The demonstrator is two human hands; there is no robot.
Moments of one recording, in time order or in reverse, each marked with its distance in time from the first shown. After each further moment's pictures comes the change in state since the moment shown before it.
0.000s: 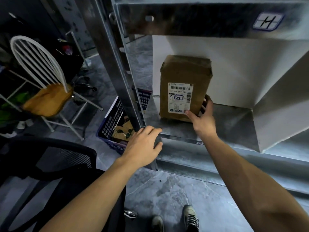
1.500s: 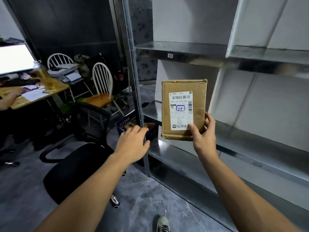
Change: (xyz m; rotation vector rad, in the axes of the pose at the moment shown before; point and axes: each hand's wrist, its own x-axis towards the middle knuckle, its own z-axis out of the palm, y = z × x) left_hand -0.231 0.278 0.024 0.191 0.355 -0.396; right_hand -0.212 -0.005 -0.275 0.183 -0.210 -0.358
